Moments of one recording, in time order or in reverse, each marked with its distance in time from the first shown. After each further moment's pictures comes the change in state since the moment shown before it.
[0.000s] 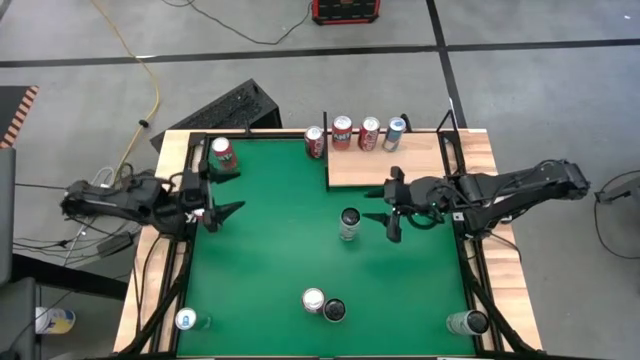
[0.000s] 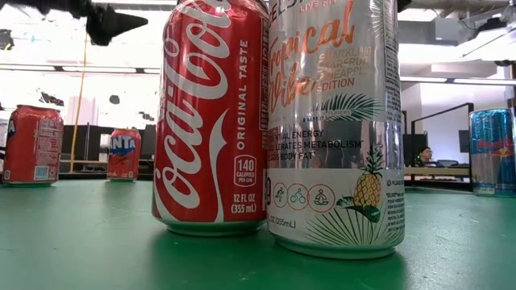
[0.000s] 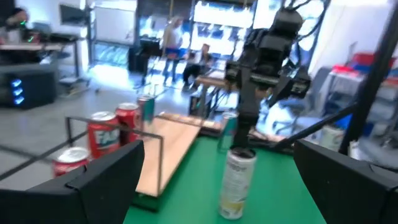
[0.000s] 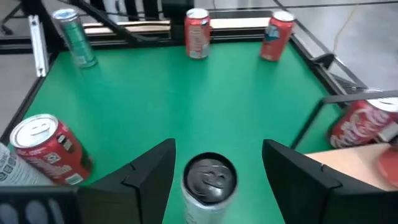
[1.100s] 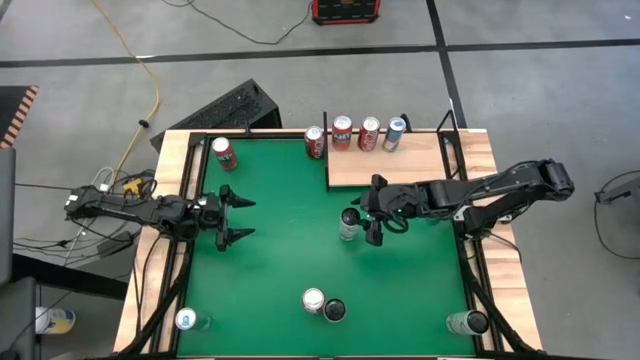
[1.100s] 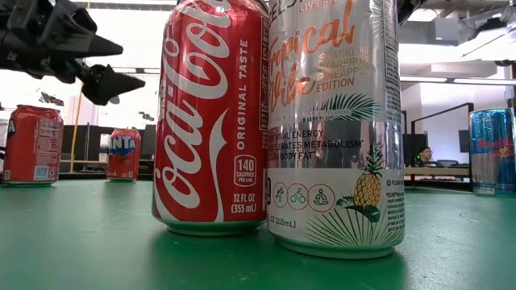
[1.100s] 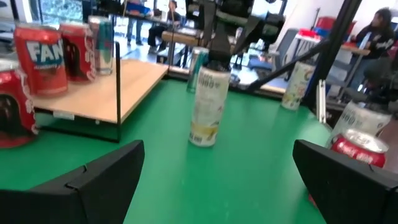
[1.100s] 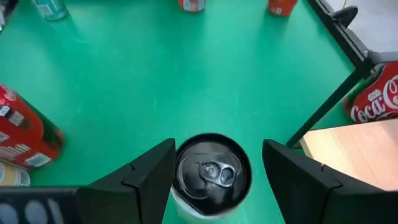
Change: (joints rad) left arm 0.000 -0.084 -0.338 0.104 0.173 -0.107; right arm -0.048 0.200 0.001 0.036 -0.034 0.005
